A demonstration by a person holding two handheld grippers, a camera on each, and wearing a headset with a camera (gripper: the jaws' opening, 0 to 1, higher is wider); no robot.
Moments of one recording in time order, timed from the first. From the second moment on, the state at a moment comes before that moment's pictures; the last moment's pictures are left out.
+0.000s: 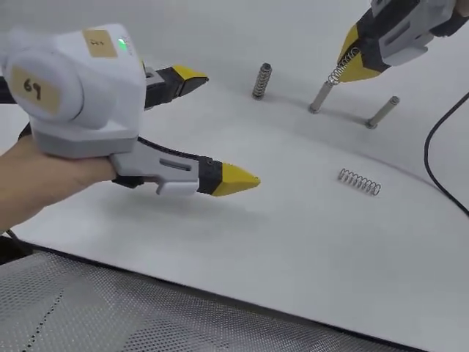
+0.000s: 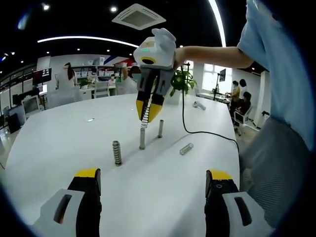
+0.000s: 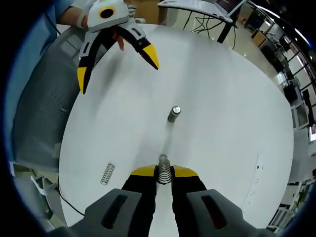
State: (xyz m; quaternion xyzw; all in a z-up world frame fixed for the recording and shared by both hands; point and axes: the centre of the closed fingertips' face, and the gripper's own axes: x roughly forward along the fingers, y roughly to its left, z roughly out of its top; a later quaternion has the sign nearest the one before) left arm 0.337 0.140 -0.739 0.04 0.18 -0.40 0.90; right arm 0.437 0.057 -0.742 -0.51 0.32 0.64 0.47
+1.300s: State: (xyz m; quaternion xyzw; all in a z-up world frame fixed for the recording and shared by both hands) left arm 0.335 0.140 -0.738 0.04 0.19 -0.40 0.90; right arm 0.440 0.060 -0.778 -0.51 0.35 0.64 0.45
